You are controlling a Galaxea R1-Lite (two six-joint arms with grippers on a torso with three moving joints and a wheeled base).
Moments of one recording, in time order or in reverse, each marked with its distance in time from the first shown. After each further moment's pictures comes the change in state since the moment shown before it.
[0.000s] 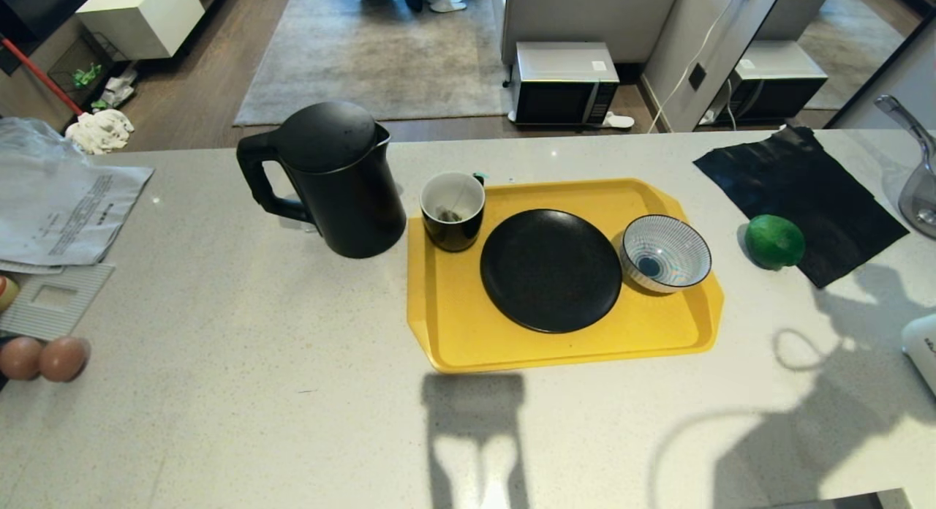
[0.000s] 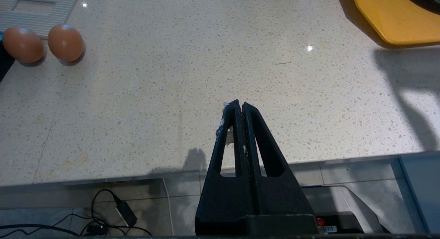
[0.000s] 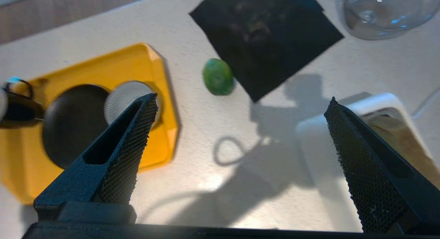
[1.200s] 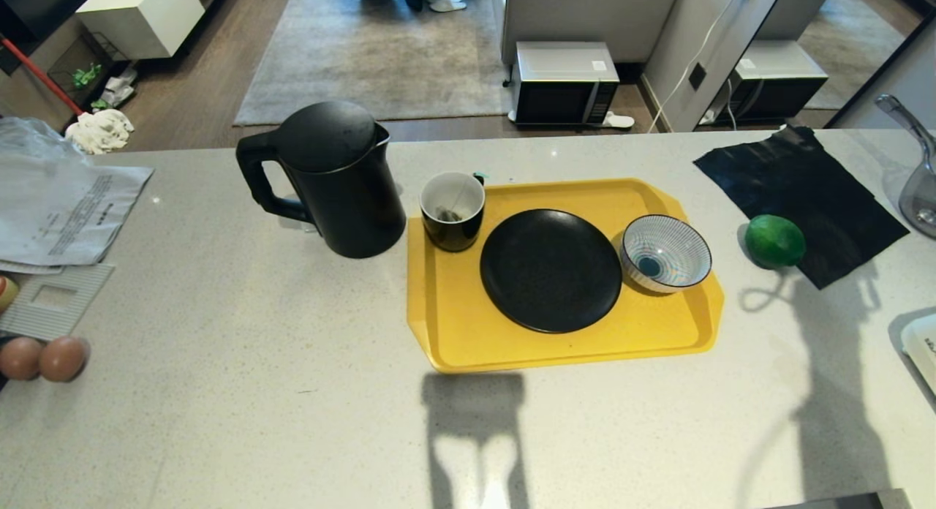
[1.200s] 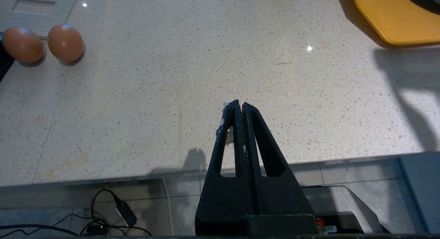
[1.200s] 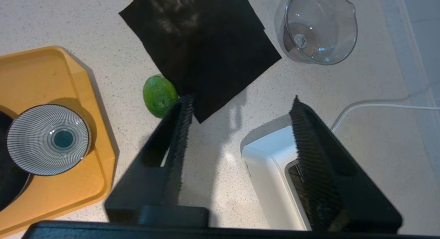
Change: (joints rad) left arm 0.000 0.000 0.000 0.000 0.000 0.000; right arm 0.689 0.252 -0.497 0.204 -0.959 -0.015
